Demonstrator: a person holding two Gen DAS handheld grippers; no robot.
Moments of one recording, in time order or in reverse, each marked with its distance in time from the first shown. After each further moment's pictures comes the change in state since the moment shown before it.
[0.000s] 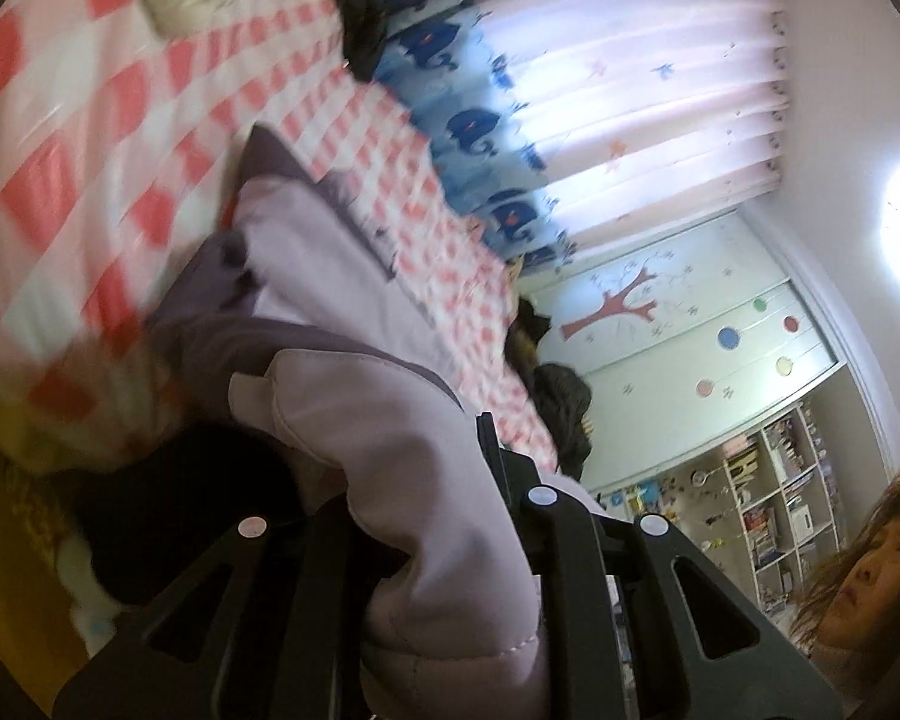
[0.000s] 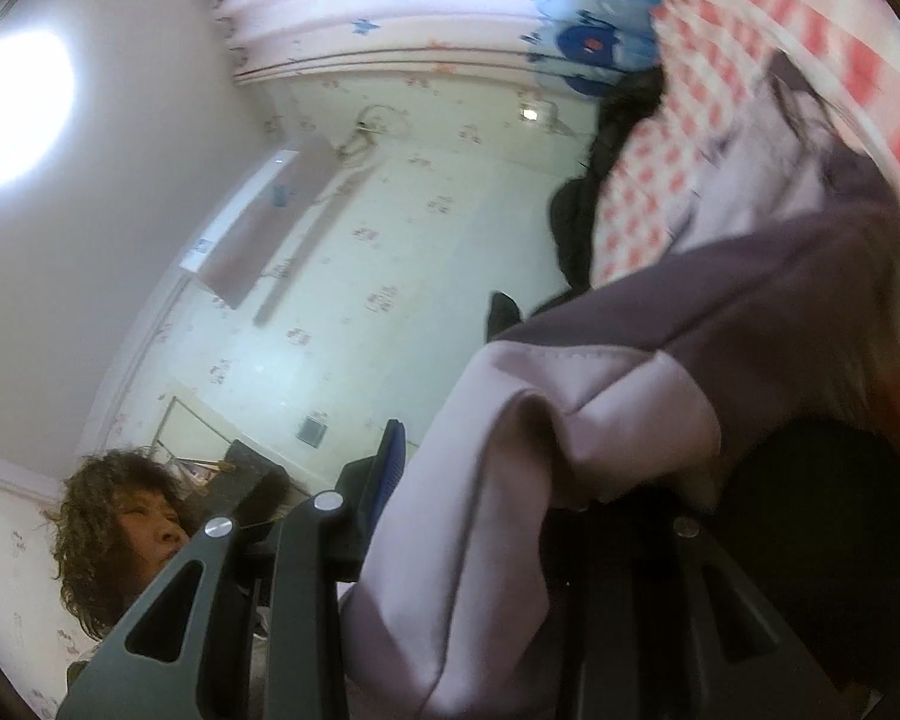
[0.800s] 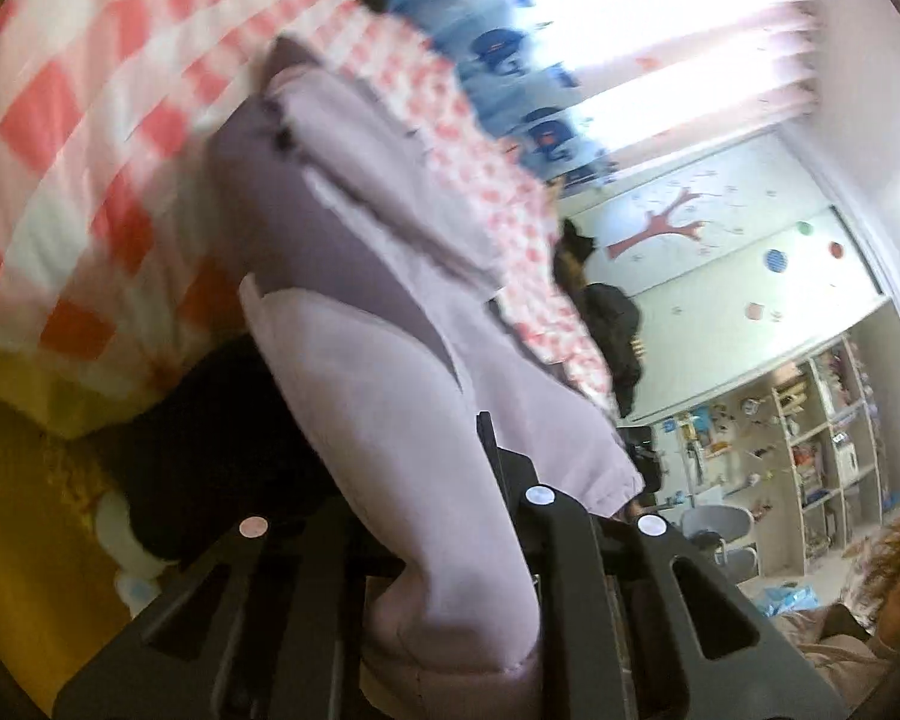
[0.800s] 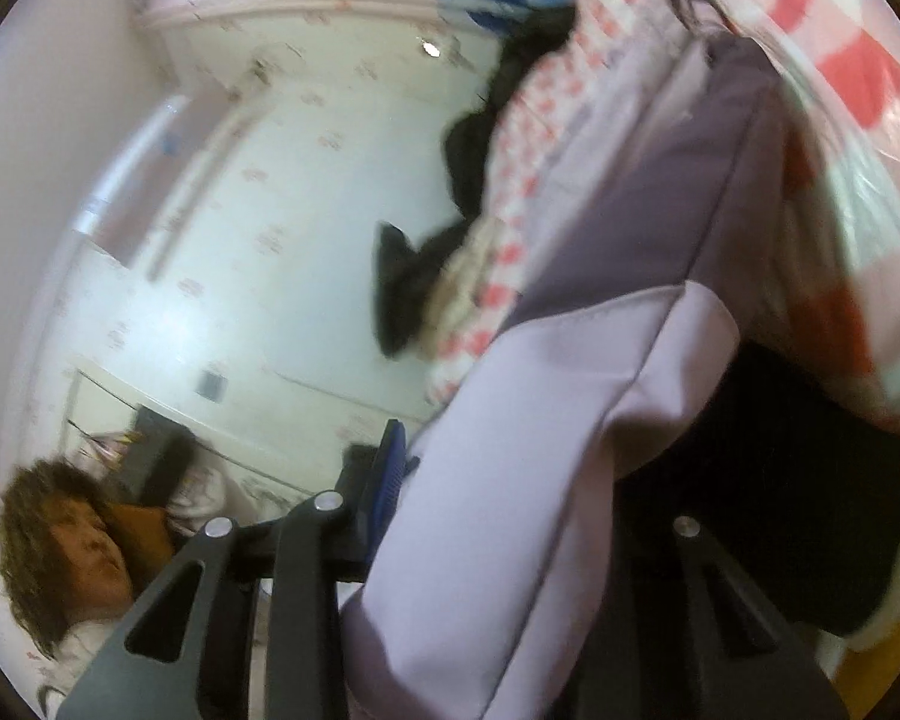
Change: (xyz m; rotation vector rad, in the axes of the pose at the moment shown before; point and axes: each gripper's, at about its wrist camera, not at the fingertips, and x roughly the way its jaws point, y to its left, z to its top) left arm 0.023 -0.003 -0.060 0.082 0.183 0.117; right arm 0.010 -0.022 -0.029 0.075 0.140 -0.220
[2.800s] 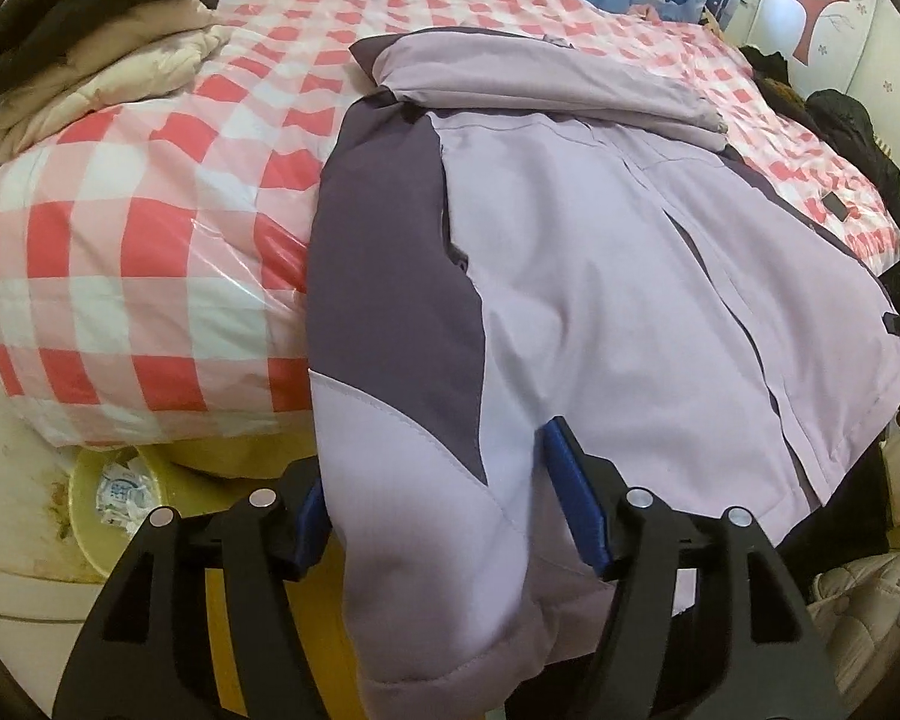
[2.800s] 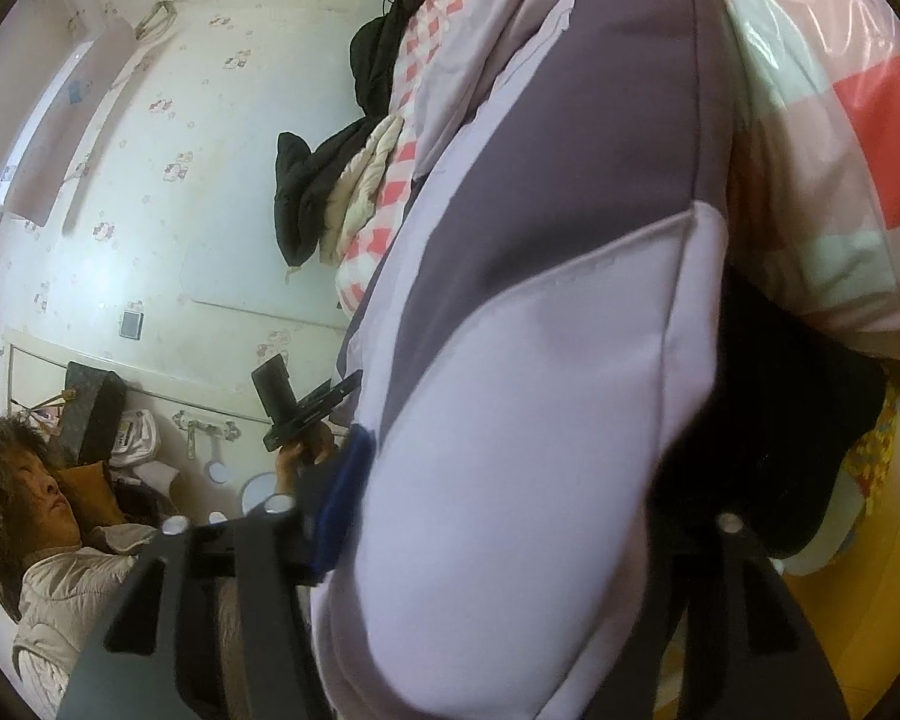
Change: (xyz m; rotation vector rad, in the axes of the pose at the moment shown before) left arm 0.074 0.003 -0.031 0.440 0.128 0.824; right arm 0.004 -0.062 -0.018 0.056 0.276 -0.258
